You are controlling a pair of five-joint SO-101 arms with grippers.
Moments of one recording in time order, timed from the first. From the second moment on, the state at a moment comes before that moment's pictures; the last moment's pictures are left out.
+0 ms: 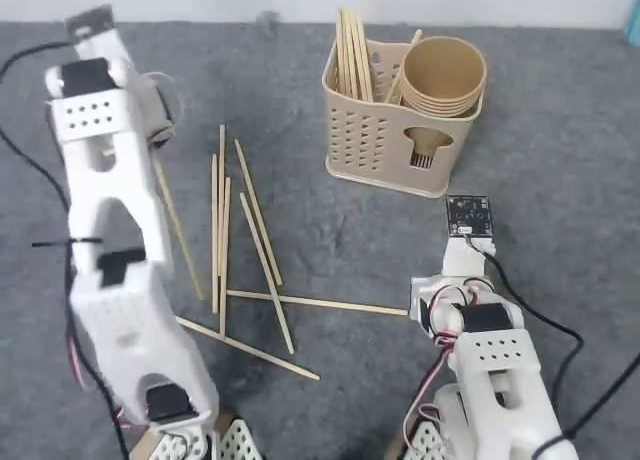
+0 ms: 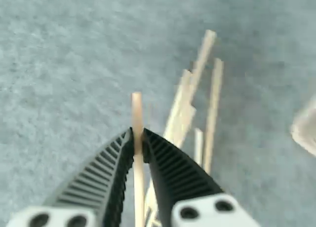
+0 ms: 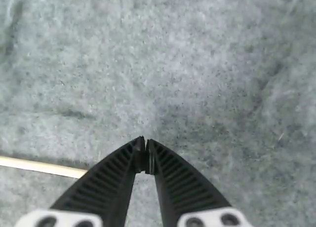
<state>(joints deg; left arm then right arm) -16.4 25.5 -37.0 98.4 17.1 -10.0 -52.1 79.3 45.3 -7.2</state>
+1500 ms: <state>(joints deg) 13.5 -17.9 8.4 -1.5 17.0 -10.0 -52.1 79.3 45.3 -2.9</state>
